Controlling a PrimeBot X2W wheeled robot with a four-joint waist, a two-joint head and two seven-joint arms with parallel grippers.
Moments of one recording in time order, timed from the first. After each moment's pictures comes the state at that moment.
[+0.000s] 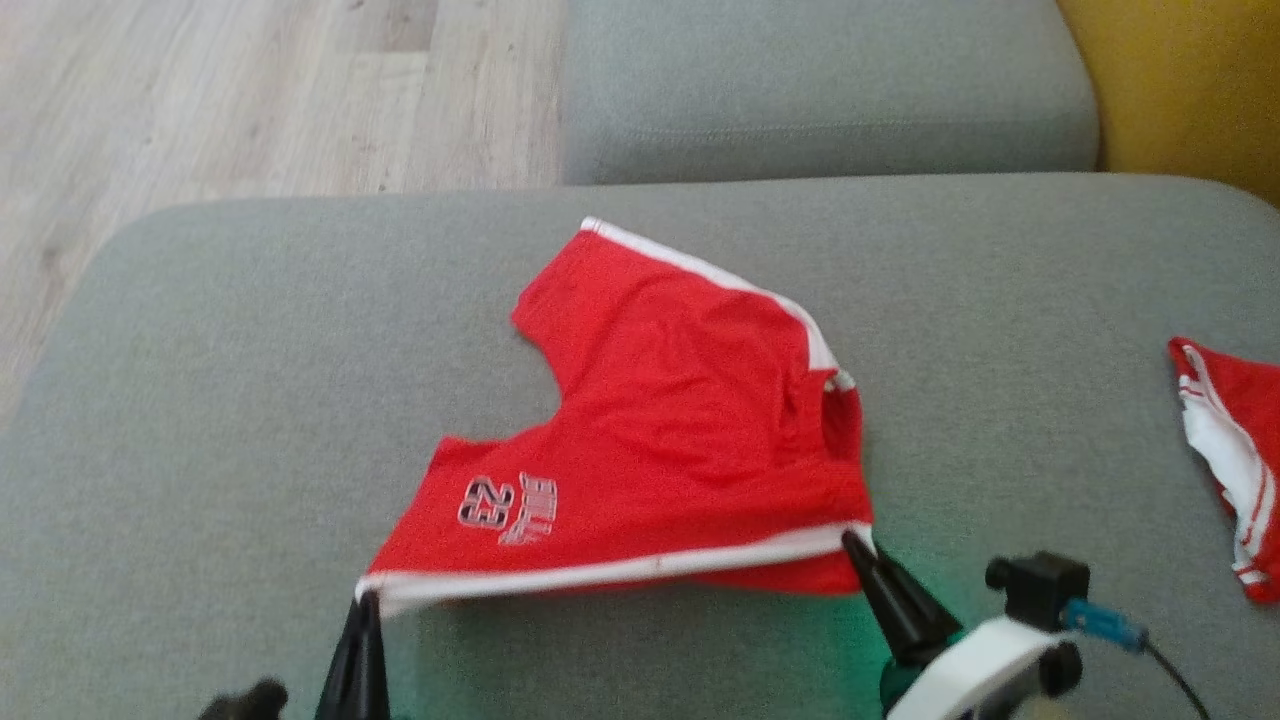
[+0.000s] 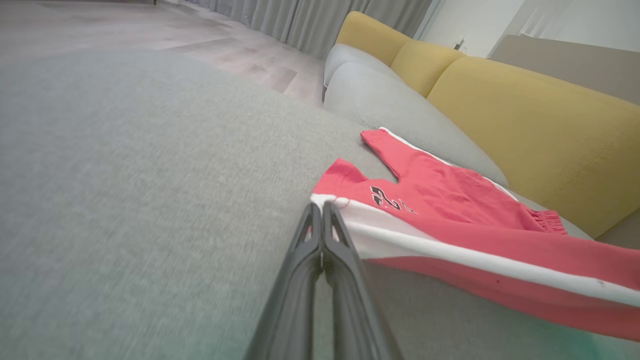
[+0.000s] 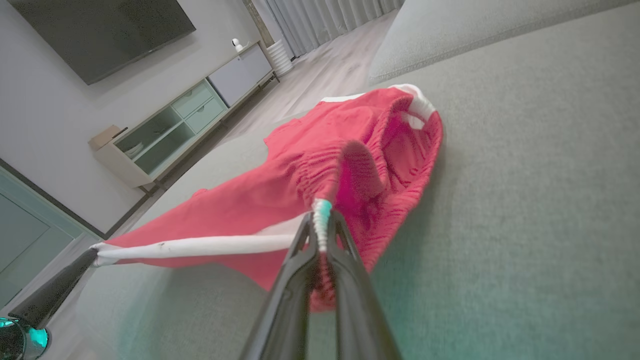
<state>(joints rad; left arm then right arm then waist) 0.06 0.05 -0.12 0.45 -0.47 -0.13 -0.26 -0.13 -0.30 0.69 0.46 0.83 0.13 -0.25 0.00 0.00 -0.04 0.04</state>
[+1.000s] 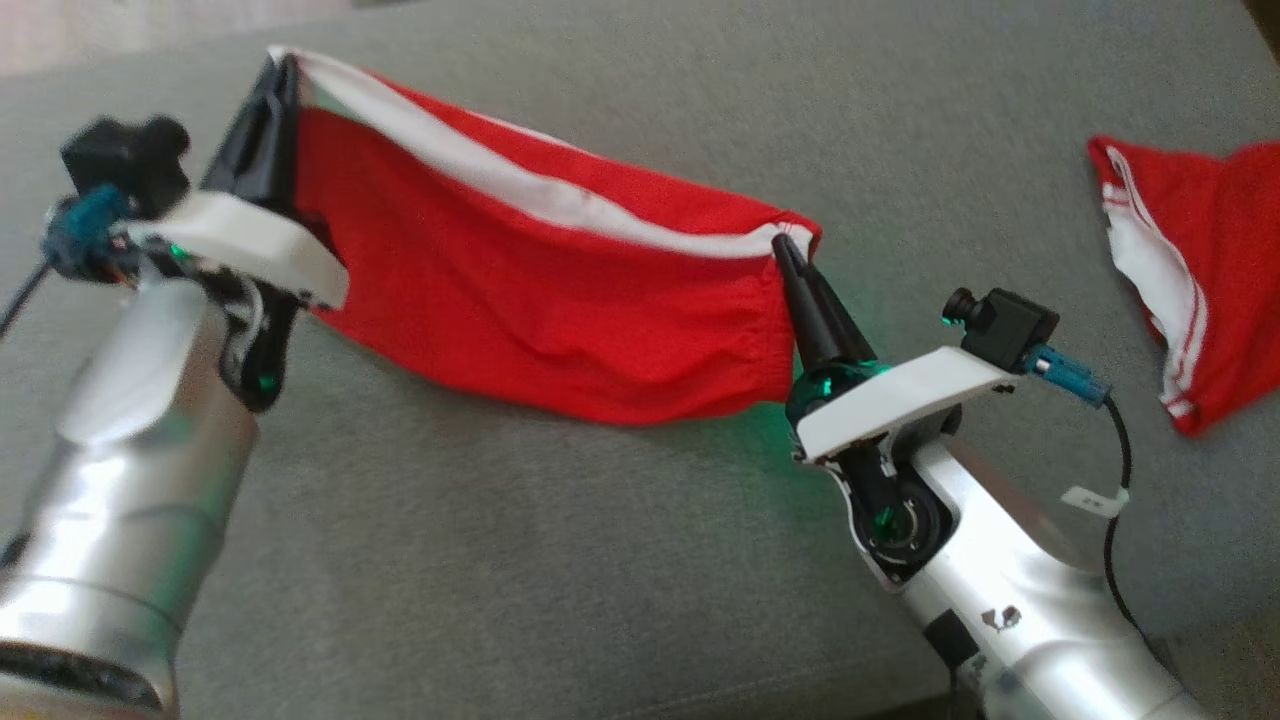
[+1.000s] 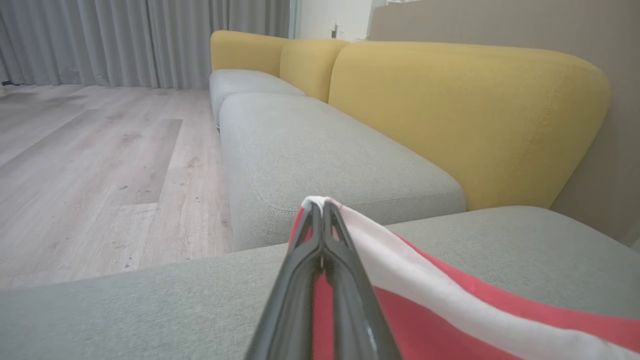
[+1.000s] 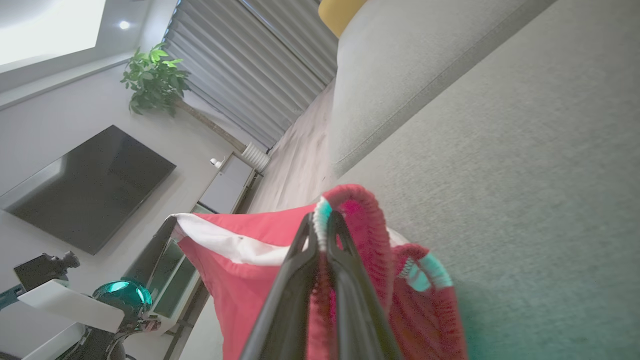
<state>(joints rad) -0.88 0.29 -0.53 0.82 -0.65 -0.13 -0.21 -0.53 -0.10 0.65 0.50 1.11 0.13 -0.25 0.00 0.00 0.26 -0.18</state>
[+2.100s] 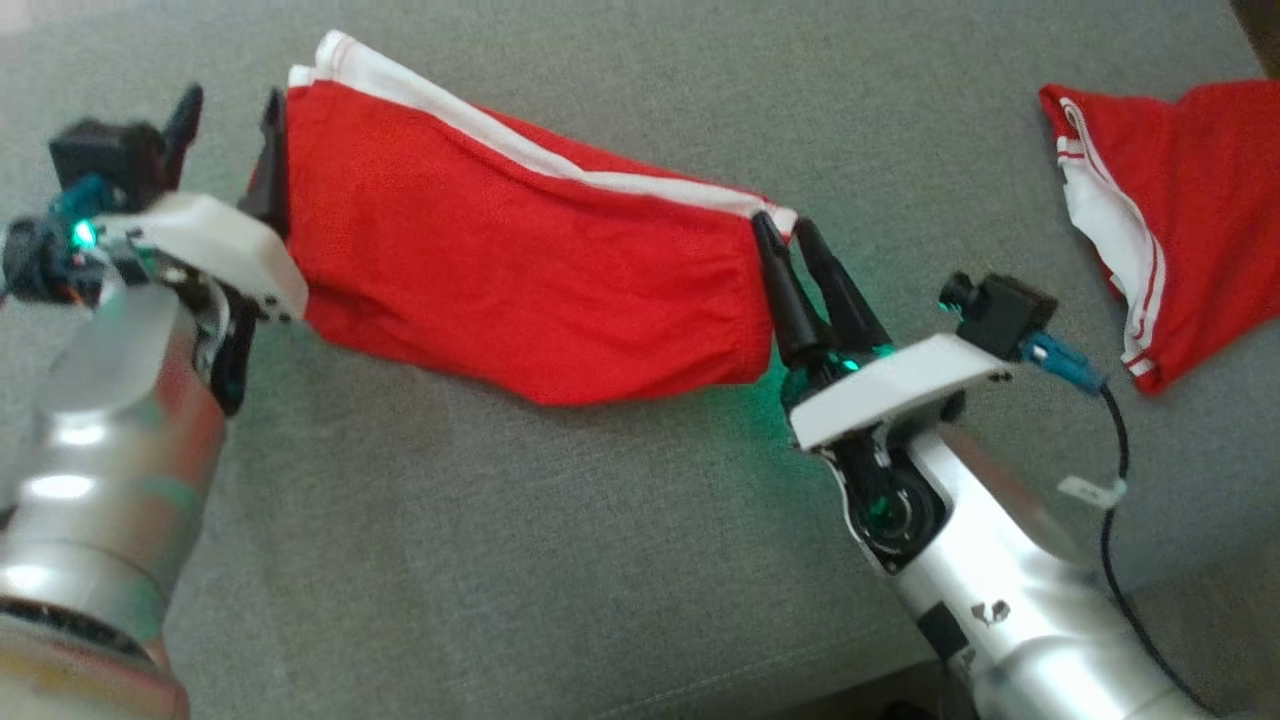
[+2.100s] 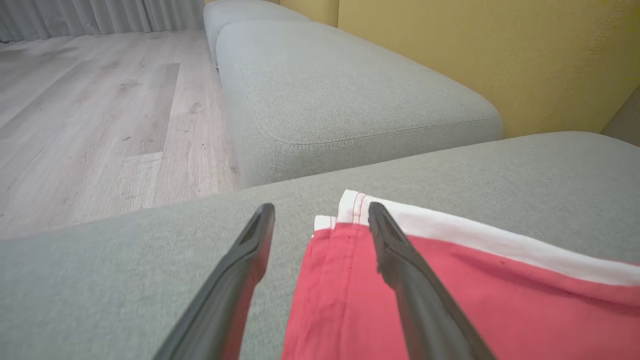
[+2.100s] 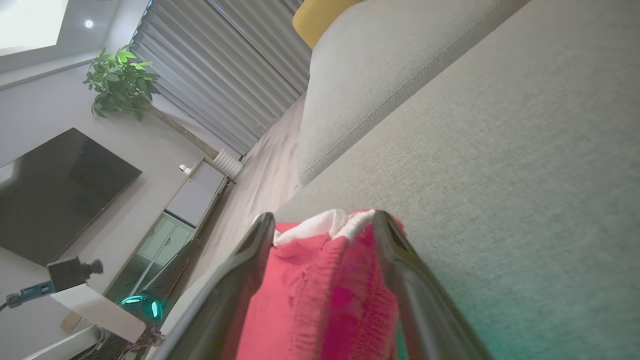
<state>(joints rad) -1.02 0.28 -0.68 1.16 -0.70 -0.13 -0.25 -0.55 -0.07 0.61 0.52 1.04 0.13 -0.25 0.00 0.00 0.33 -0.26</state>
